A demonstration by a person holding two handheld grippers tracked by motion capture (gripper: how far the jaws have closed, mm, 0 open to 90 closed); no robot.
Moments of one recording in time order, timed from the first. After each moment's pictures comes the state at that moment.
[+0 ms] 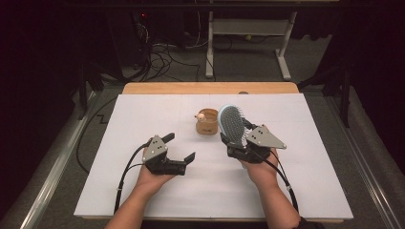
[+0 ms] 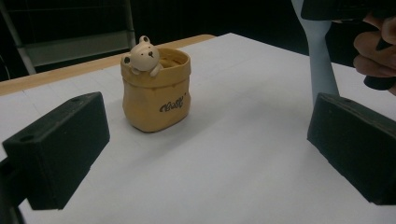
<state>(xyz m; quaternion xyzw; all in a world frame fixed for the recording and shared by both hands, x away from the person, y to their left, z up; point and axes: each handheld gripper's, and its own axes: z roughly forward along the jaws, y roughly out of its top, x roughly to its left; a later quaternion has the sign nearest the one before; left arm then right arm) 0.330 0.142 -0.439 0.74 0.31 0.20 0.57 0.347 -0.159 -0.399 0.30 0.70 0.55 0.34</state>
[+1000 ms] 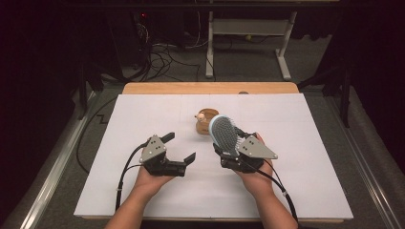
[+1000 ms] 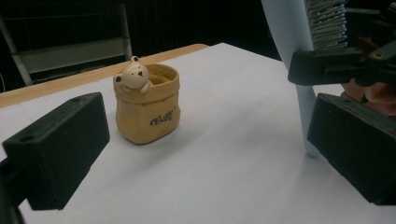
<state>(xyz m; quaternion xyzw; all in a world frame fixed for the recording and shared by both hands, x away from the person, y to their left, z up) 0.319 0.141 -0.422 0.74 0.30 0.20 0.58 0.327 -0.142 -0.412 0.27 0.72 0.54 0.34</state>
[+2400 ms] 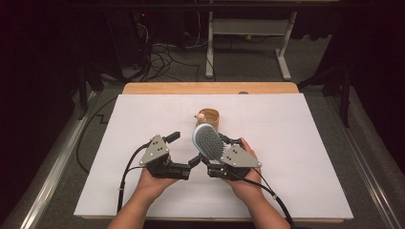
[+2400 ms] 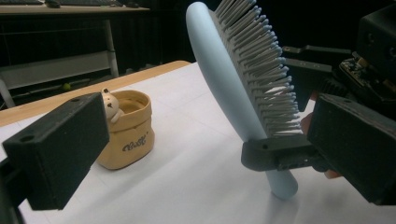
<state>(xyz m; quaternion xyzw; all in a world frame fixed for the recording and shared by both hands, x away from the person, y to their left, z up) 0.305 0.128 -0.400 0.73 0.27 0.18 0.60 0.311 -0.110 -0.418 0.22 0.75 0.54 0.33</state>
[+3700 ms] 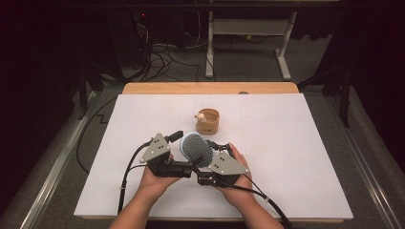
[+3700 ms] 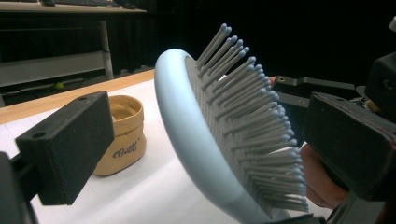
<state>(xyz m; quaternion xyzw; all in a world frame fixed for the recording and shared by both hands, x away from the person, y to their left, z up) 0.306 0.123 -0.395 0.72 0.28 0.17 0.61 0.297 -0.084 -0.423 0.19 0.76 0.54 0.31</state>
